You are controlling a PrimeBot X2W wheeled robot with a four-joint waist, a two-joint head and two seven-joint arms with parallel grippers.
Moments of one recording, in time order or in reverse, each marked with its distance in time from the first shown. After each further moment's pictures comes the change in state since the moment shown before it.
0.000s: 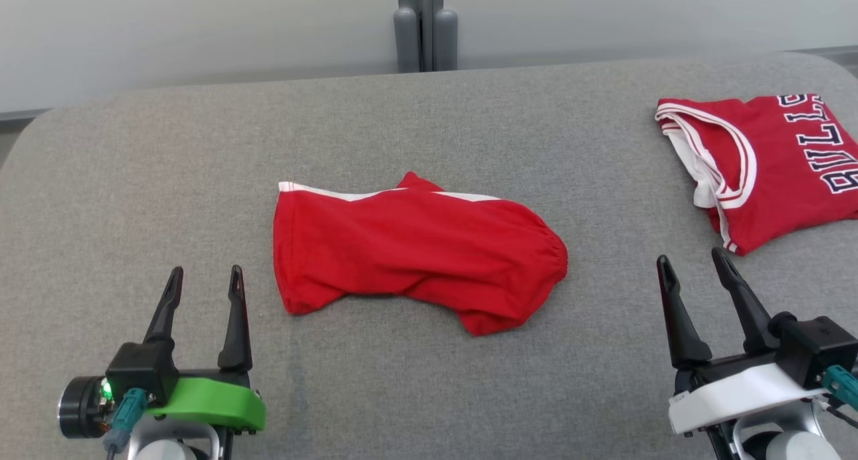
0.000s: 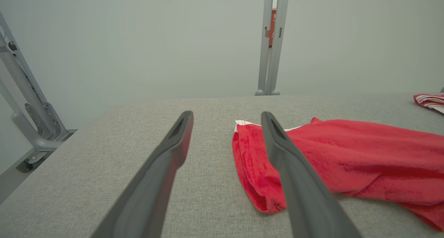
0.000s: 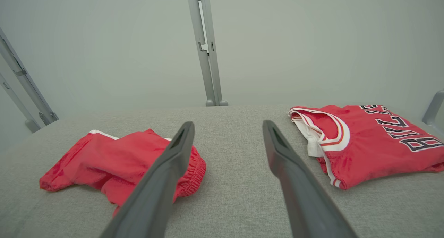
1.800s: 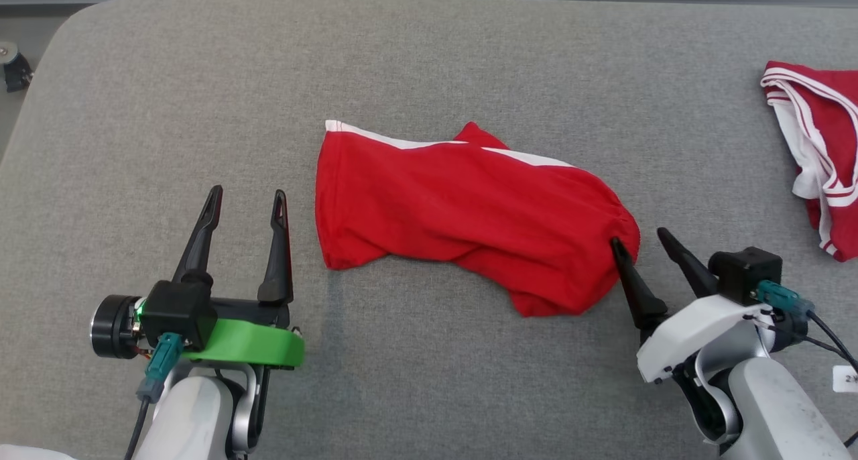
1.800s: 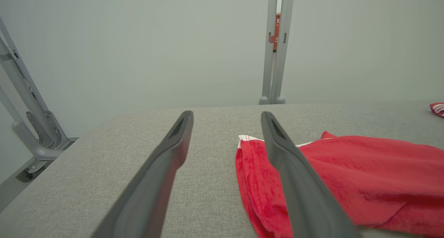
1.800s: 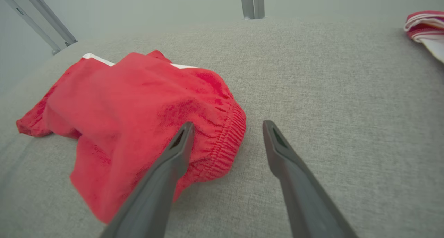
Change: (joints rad) left arm -0.143 -0.076 -0.035 -0.042 0.082 -0.032 0.000; right arm -0.257 -0.086 0.128 0.346 0.124 0.000 0.079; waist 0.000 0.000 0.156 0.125
